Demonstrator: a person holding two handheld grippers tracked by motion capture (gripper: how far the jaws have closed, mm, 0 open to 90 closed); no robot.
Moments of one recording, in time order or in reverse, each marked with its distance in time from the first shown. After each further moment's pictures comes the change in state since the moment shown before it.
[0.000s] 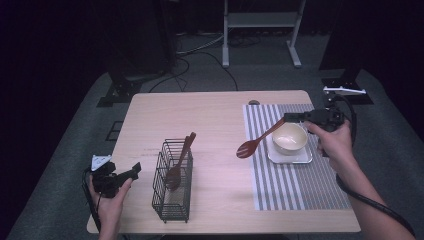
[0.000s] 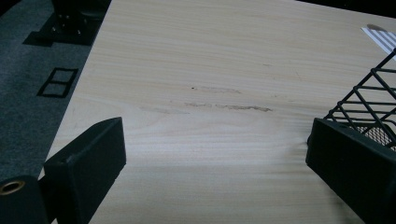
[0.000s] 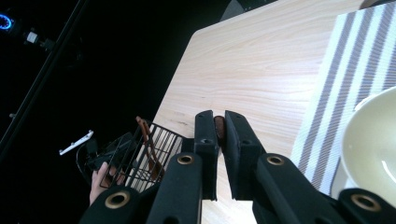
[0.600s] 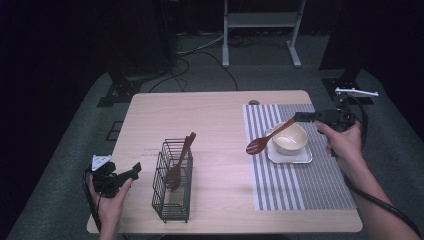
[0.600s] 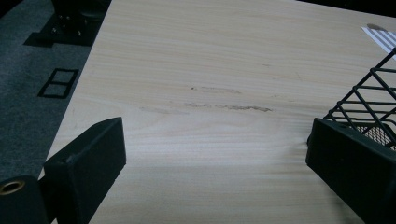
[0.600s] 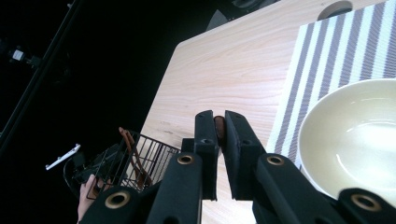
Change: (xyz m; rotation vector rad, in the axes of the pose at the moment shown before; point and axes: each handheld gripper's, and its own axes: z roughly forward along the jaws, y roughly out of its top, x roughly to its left) left arm -0.001 0.000 0.000 -0.001 0.002 0.002; right arm -0.022 0.002 -0.019 -0.043 -0.045 0.036
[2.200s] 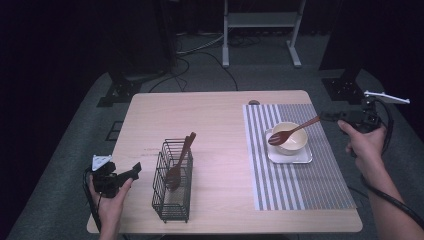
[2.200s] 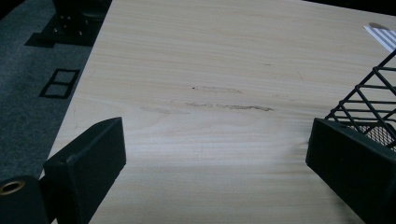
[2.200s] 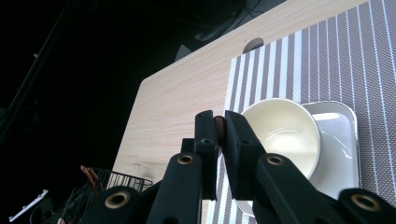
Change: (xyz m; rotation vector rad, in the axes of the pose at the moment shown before) left arm 0.000 0.000 0.001 0.001 0.004 0.004; right arm -0.049 0.005 -0.045 -0.138 -0.113 0.104
